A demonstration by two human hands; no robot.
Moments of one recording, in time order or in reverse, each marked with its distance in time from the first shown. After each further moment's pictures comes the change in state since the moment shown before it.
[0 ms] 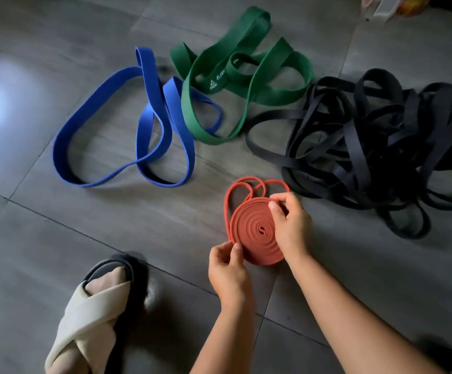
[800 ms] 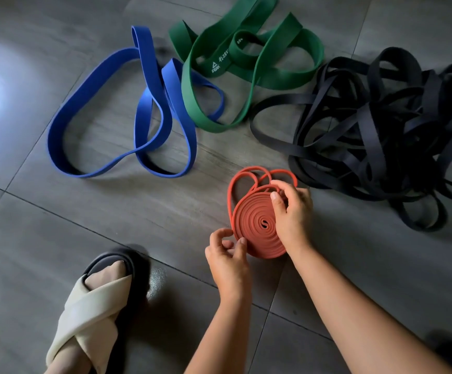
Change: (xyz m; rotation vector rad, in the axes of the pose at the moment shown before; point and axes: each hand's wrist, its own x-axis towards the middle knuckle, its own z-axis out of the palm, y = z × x) left_hand 0.019 -0.014 -0.006 0.156 -0.061 0.215; right_hand 0.008 0.021 0.018 -0.077 0.025 -0.113
